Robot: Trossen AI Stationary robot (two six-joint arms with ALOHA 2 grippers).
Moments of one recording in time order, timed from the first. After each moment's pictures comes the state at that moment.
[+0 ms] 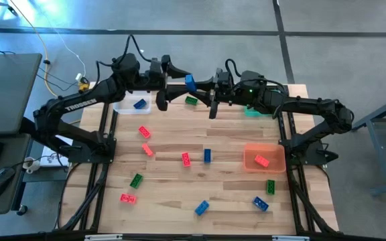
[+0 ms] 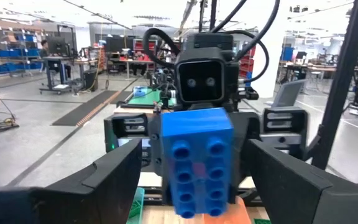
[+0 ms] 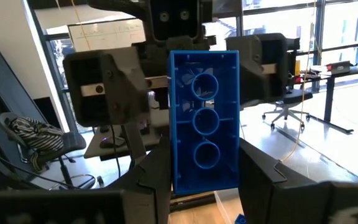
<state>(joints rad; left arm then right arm) 0.54 1.31 1.27 0.12 0.44 -0.05 -0.21 1.44 1.30 0.23 -0.08 0.12</state>
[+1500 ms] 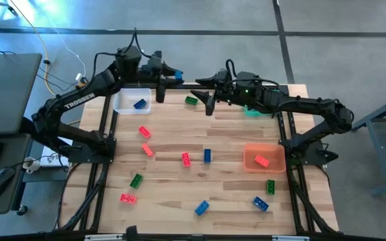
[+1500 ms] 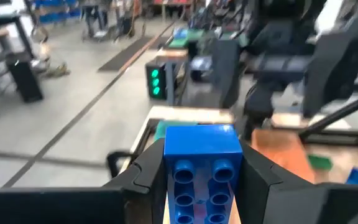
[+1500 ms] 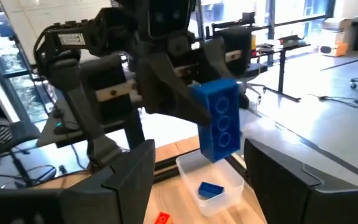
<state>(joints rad) 0.72 1.29 1.27 -0.20 0.43 0.14 -0.22 1.44 1.30 0.10 0.08 0.13</state>
